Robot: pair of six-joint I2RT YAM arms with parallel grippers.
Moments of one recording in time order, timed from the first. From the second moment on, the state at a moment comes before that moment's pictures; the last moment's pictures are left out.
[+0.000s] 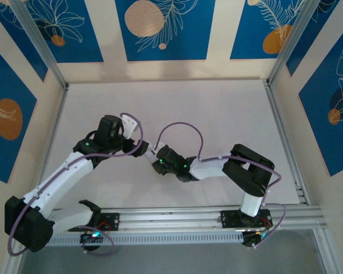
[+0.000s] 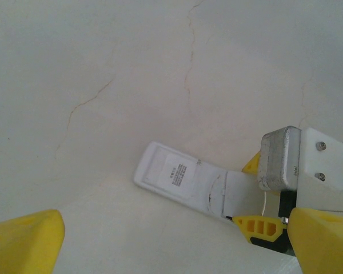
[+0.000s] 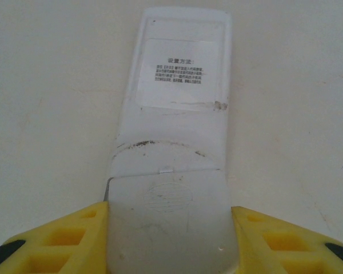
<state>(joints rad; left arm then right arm) -0.49 1.10 0.89 -0.53 0.11 0.03 1.03 1.77 0.82 0.16 0.23 0.22</state>
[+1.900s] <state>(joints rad) -0.49 1.10 0.89 -0.53 0.11 0.02 1.06 1.75 0.95 -0.07 0.30 0.41</state>
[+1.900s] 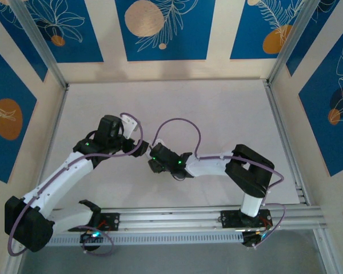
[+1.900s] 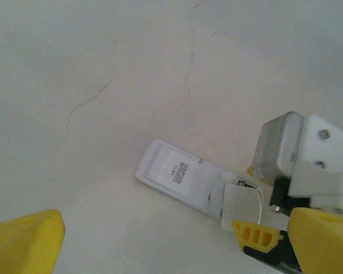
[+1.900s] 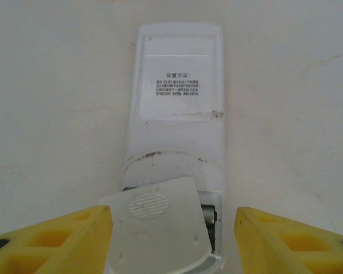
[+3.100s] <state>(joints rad) -0.60 1.92 1.27 -0.69 -0.11 -0.95 0.86 1.20 0.67 -0.32 0.11 0.89</state>
